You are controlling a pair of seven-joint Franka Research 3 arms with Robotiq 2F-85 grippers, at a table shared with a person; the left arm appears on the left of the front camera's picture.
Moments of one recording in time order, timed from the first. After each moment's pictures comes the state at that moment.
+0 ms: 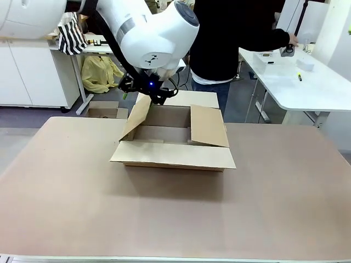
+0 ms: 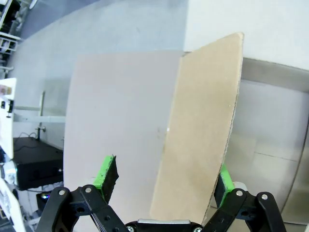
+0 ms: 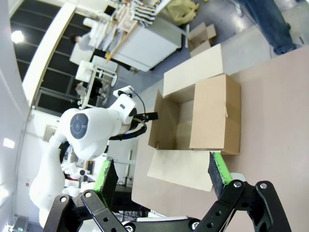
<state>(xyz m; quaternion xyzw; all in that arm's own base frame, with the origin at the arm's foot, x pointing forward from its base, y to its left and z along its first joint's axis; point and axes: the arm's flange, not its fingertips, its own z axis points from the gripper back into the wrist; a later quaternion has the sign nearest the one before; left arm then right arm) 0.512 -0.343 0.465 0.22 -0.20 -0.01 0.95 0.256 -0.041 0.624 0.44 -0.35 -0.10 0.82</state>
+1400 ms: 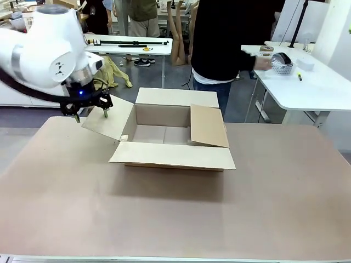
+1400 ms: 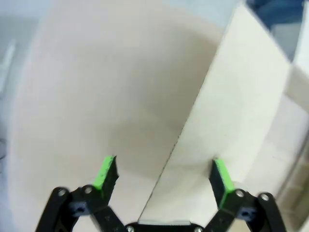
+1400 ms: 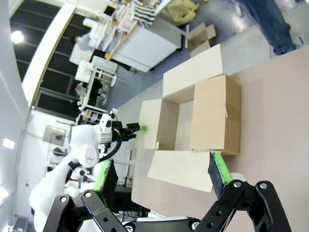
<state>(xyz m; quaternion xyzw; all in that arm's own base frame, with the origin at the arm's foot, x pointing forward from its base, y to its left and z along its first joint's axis) 0.501 -0.128 0.424 -0.04 -0.15 0.13 0.98 0.256 -0.041 0.625 0.44 -0.35 -0.10 0.82</state>
